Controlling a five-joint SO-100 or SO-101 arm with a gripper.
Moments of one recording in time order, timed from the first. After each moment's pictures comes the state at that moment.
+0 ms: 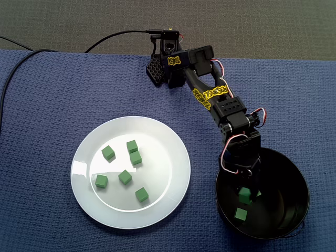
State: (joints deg) arm -24.3 52.8 45.0 58.7 -22.7
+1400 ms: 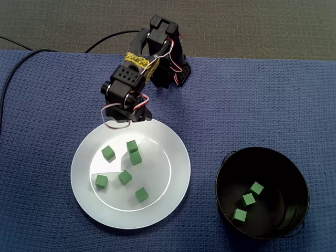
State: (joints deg) arm 26.5 76.5 75.8 98.6 -109.9
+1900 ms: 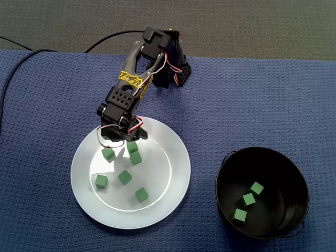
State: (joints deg) arm 26.8 64.3 76.1 83.0 -109.9
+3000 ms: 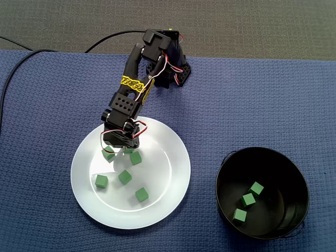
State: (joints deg) arm 24.9 63.9 83.2 71.1 -102.7
